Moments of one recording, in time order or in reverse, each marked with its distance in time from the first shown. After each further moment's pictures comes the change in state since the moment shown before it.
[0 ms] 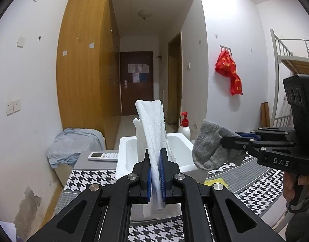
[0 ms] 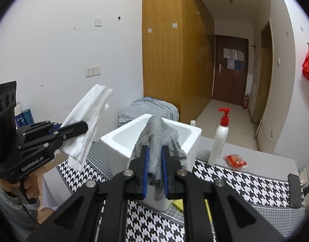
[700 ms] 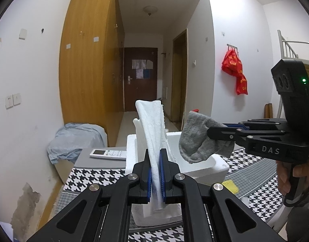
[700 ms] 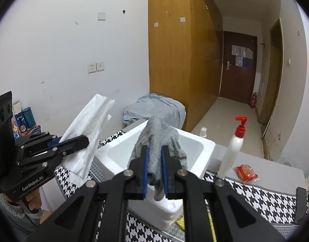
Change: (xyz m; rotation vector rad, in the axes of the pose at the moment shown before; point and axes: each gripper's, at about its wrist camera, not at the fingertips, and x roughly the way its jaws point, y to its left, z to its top) left arm 0.028 0.023 -0.001 -0.036 0.024 0.015; right arm 0.055 -0.006 0.024 -0.012 0.044 0.061
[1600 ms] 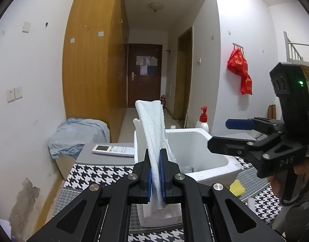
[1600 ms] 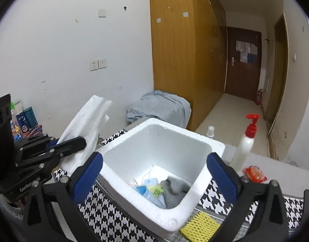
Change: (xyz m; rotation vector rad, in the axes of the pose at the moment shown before) left arm 0.011 0.006 -0.003 -0.027 0.021 0.020; right arm 0.012 -0.003 0.001 0.008 0.005 0.008
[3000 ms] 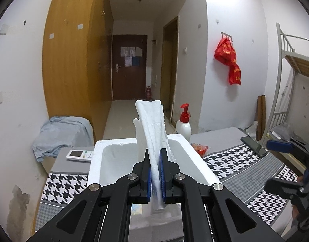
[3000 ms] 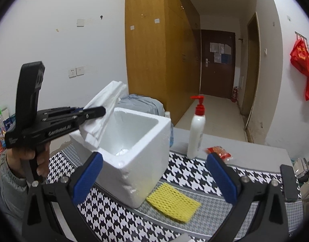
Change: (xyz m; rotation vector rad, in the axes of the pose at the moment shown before) left arm 0.061 -0.036 0.026 0.039 0.084 -0.095; right arm -0.069 -0.047 -0.056 0.075 -0.031 -0.154
